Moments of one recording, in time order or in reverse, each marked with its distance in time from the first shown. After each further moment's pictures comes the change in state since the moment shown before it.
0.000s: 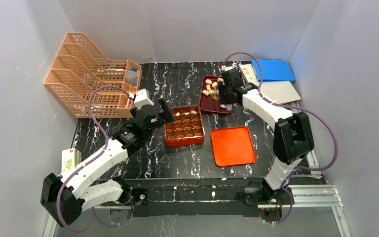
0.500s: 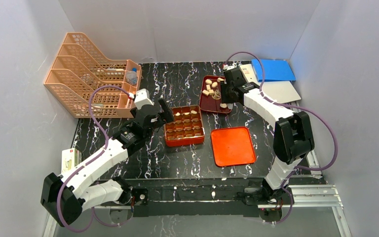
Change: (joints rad) left arm 0.005 0.002 -0.003 0.008 0.004 0.000; right arm -0.021 0.004 0.005 0.006 -0.002 -0.003
